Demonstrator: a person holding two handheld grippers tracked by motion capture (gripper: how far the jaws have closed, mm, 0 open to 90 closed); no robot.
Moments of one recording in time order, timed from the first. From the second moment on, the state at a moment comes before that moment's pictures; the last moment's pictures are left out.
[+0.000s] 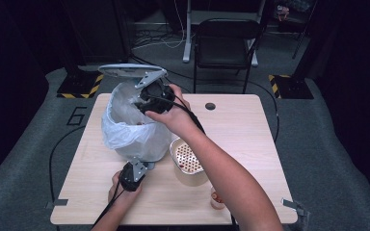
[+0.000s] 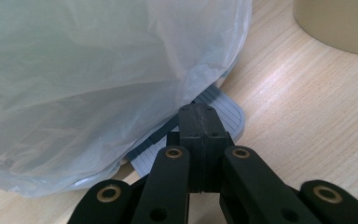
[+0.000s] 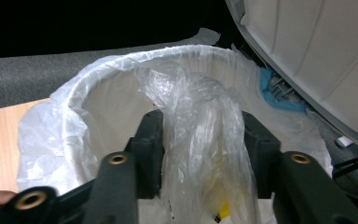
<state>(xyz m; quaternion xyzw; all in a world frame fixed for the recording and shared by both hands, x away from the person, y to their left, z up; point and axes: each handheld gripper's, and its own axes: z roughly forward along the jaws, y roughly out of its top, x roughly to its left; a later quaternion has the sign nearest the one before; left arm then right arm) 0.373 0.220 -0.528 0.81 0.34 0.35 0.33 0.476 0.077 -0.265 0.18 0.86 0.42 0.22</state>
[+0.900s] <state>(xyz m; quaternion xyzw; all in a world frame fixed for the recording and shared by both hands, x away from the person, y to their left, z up) 0.373 0.220 -0.528 0.81 0.34 0.35 0.33 0.471 0.060 -0.264 0.19 0.86 0.44 0.18</state>
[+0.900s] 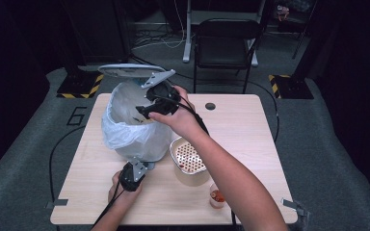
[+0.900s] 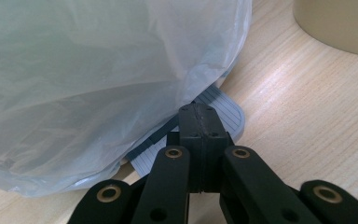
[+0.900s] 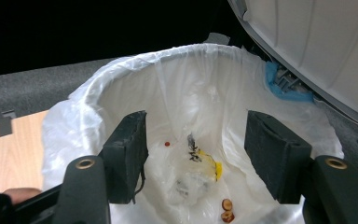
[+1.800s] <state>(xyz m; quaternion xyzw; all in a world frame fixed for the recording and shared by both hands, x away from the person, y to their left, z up) 0.373 0.220 -0.530 0.81 0.34 0.34 0.34 0.407 -0.065 -0.314 0.25 0.84 0.44 0.21</state>
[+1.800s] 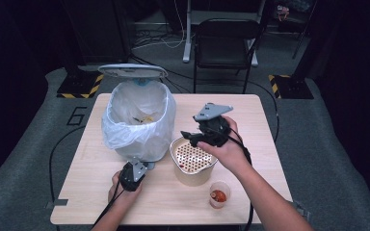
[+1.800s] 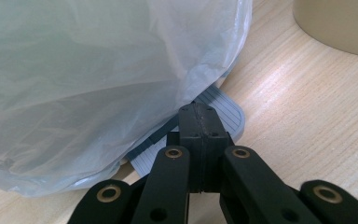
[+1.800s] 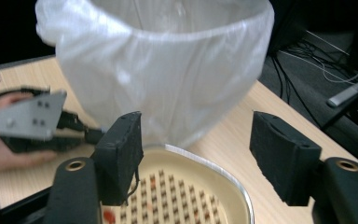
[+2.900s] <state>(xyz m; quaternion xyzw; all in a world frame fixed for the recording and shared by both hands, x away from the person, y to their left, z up) 0.373 0.219 -0.530 0.81 0.34 0.34 0.34 0.315 -0.142 -0.430 0.31 0.83 0.43 0.15</state>
